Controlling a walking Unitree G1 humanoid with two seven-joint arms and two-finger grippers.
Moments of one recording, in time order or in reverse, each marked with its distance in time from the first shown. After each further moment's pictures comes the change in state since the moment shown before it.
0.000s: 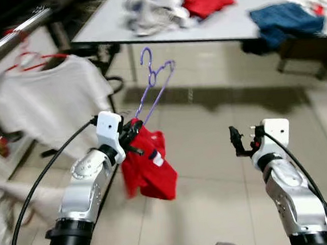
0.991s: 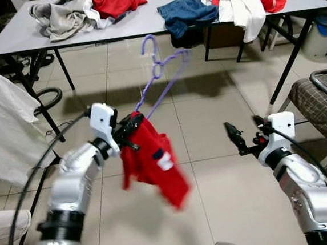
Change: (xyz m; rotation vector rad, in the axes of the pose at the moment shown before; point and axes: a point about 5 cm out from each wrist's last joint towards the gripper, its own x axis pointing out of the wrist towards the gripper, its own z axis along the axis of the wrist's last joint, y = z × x) left arm -0.004 0.018 0.027 0.003 -0.076 -0.199; right arm -0.006 -0.004 0.021 0.024 -0.096 0.369
